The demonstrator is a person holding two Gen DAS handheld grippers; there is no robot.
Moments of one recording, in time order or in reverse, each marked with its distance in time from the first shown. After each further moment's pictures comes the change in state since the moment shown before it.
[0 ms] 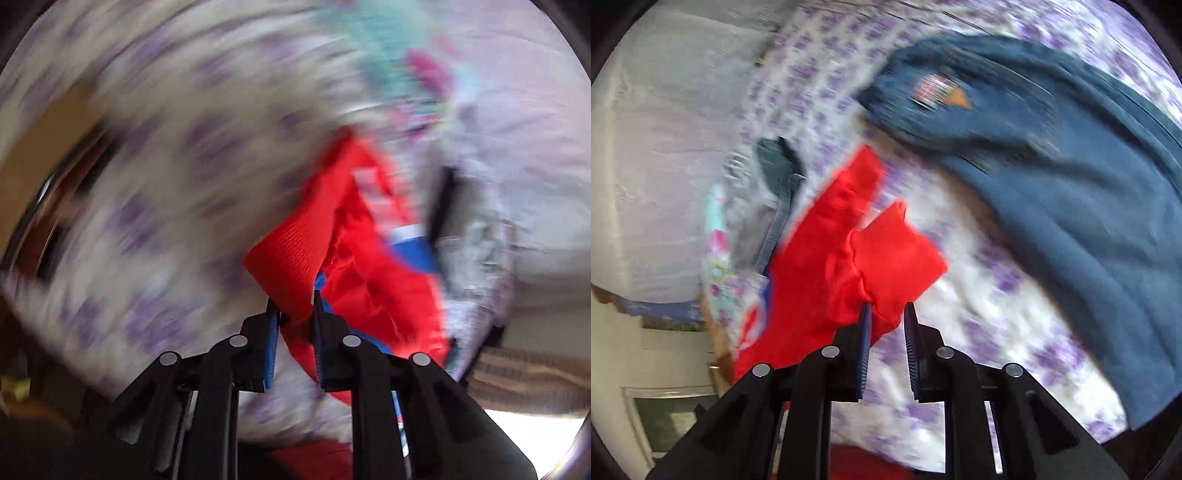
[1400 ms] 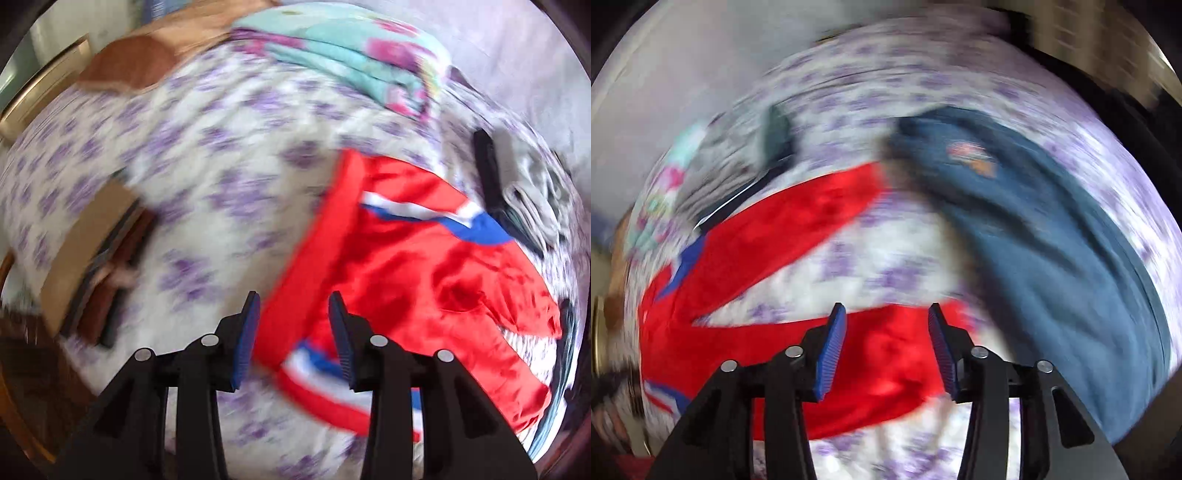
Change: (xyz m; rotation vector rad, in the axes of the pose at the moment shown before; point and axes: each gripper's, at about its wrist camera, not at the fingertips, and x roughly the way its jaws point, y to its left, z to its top) left arm 0.023 -0.058 -0.043 0.421 -0.333 0.316; right arm 0.028 0.117 -0.047 -0.542 -0.234 -0.259
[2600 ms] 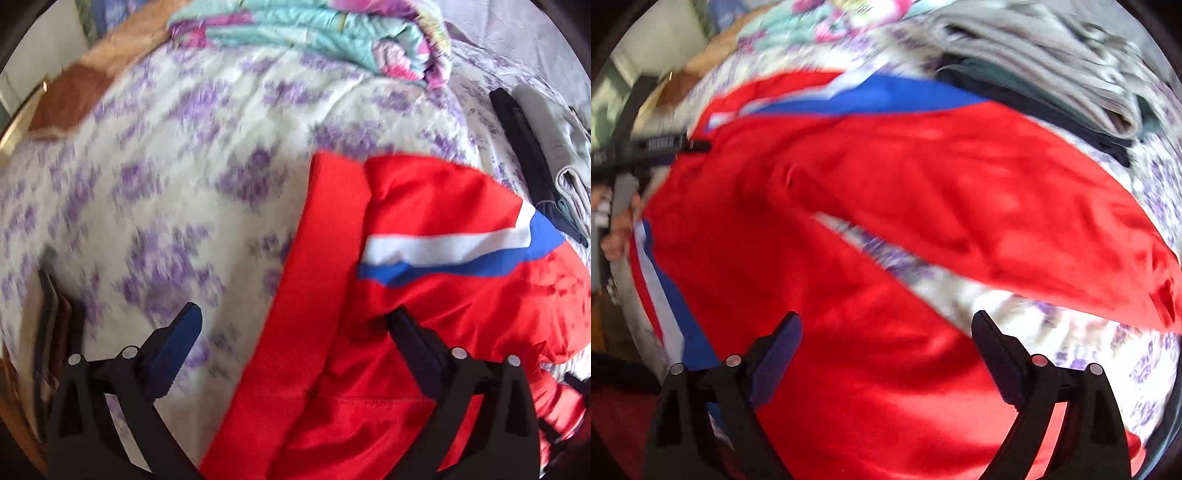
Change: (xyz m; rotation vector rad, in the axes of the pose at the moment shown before) left arm 0.095 -0.027 0.062 0.140 0.014 0.093; right arm 0.131 0.258 0.002 -0.571 0.209 0.140
